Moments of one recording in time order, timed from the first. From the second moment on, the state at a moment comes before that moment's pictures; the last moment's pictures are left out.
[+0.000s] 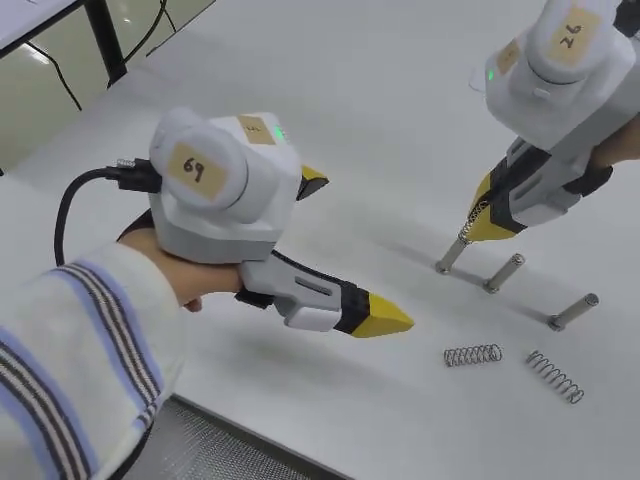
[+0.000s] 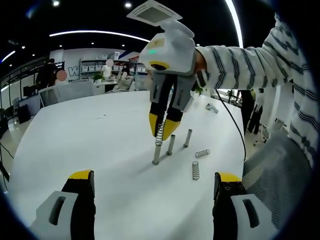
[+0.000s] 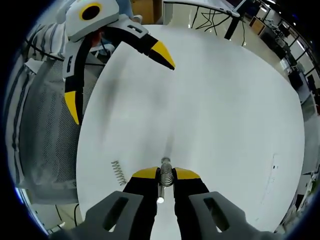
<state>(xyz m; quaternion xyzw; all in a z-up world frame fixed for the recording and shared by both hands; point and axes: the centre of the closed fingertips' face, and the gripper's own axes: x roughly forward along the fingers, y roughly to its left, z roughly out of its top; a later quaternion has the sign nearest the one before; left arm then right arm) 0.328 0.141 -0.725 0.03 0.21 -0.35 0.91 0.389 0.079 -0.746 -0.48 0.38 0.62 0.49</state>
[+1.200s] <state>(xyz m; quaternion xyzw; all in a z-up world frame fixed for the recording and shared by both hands) 0.331 0.143 -0.729 0.04 0.23 -0.35 0.91 0.394 0.076 -0.798 -0.50 0.39 0.62 0.47</state>
